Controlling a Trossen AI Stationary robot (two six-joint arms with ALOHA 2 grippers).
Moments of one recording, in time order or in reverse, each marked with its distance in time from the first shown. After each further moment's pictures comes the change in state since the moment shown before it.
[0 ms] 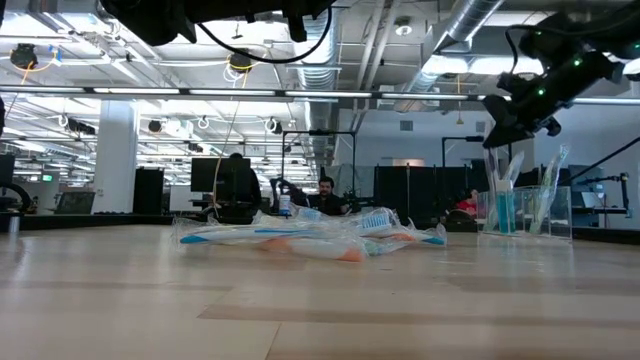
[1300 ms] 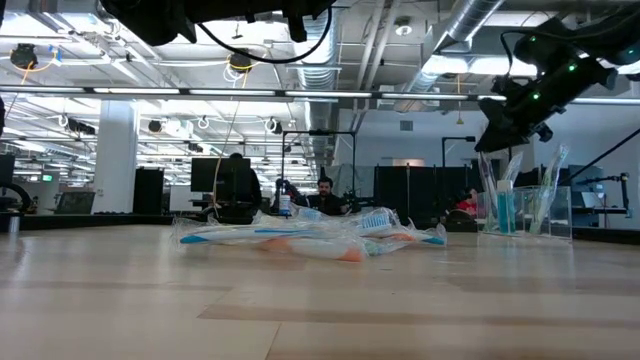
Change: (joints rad) left arm 0.000 0.000 0.000 -0.002 -0.001 0.000; right arm 0.003 0.042 -0.006 0.045 -0.055 -0.003
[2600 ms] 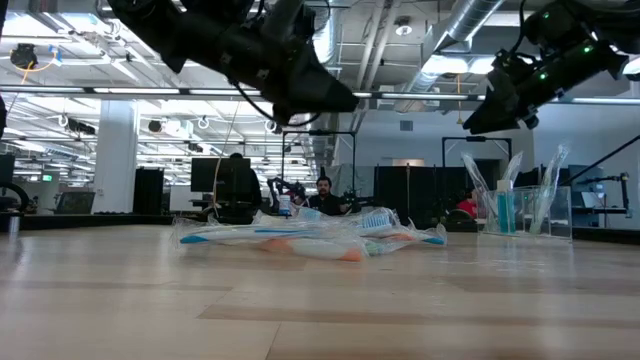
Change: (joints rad) left arm 0.064 0.000 0.000 -0.655 0.102 -0.232; right arm 0.152 -0.108 0.000 -0.020 -0.102 -0.015
